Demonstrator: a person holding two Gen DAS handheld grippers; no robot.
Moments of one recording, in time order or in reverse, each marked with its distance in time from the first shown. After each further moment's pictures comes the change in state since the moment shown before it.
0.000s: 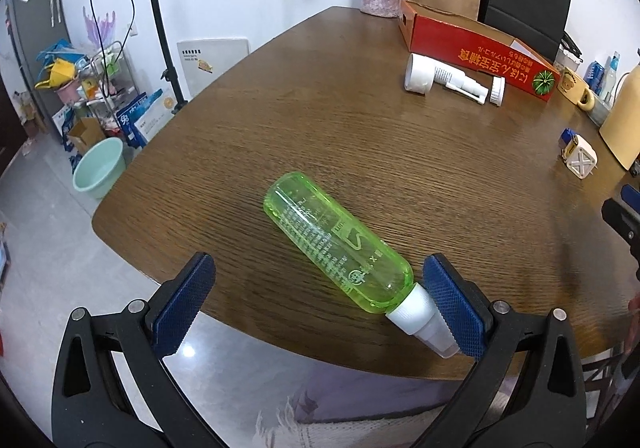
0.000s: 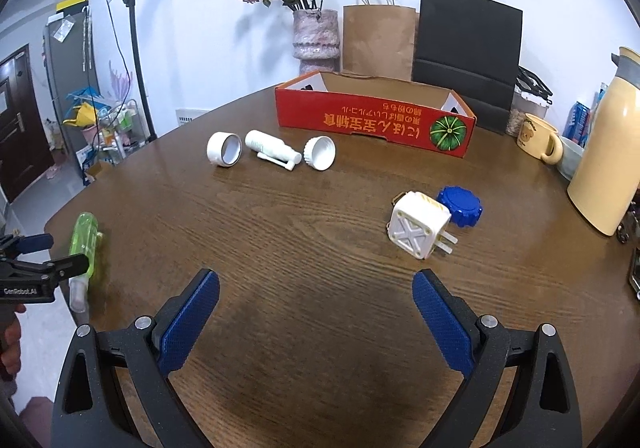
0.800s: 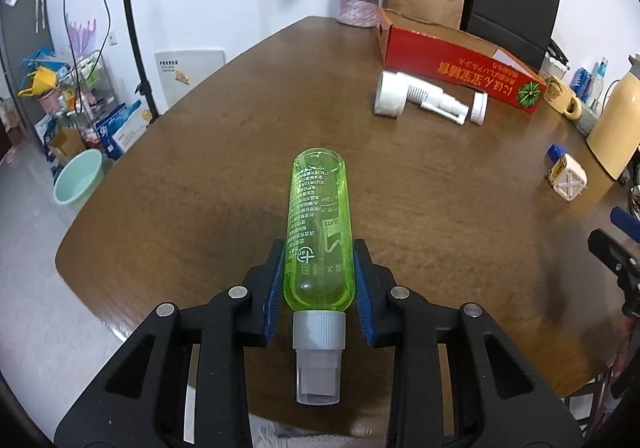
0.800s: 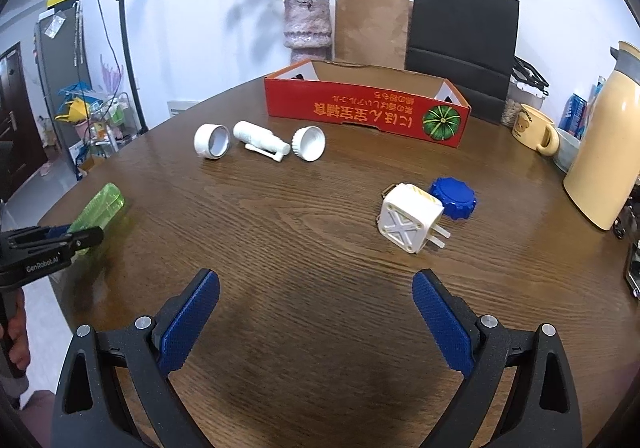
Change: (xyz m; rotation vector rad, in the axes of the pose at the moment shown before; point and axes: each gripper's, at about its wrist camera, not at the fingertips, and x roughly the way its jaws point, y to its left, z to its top) left arm 0.014 -0.022 0.027 0.018 -0.037 -0.068; right arm 0.010 -0.011 0.005 0.018 0.046 -0.028
